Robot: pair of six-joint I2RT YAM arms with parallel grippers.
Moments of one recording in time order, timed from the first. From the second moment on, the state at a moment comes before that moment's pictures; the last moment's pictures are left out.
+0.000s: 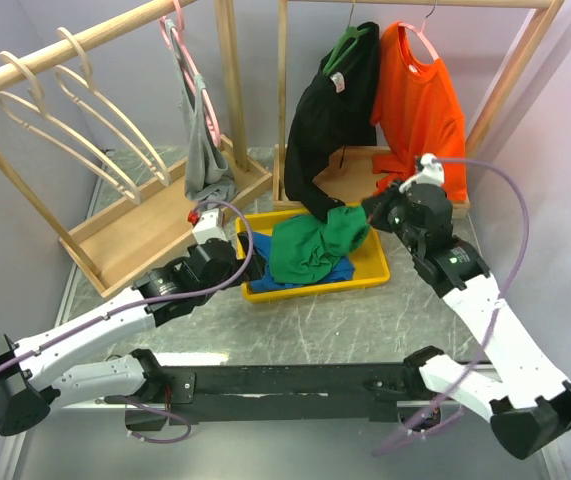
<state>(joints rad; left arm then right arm) -0.91 1.01 0.82 -0.44 -0.44 -0.91 0.37 0.96 1.00 -0.41 0.17 0.61</state>
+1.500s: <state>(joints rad) -1.26 1.30 0.79 -0.30 -0.21 -0.89 0.58 0.65 0.35 -0.38 0.26 0.88</state>
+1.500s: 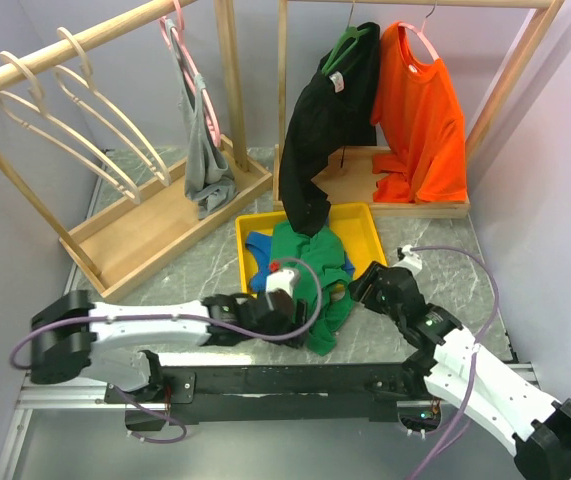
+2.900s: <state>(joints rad) -1.25 1.16 1.35 -0.51 -0.92 -0.81 0.58 0.76 1.04 -0.37 0.32 0.67</state>
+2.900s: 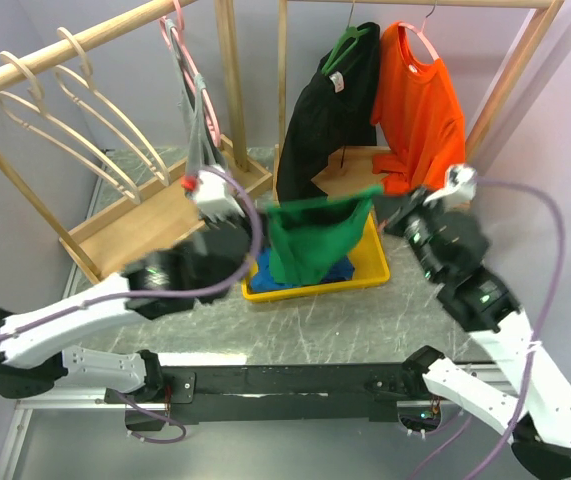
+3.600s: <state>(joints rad) -1.22 1.32 2.12 -0.26 -0.76 -0.07 0.58 1.11 1.98 -0.43 0.29 0.51</state>
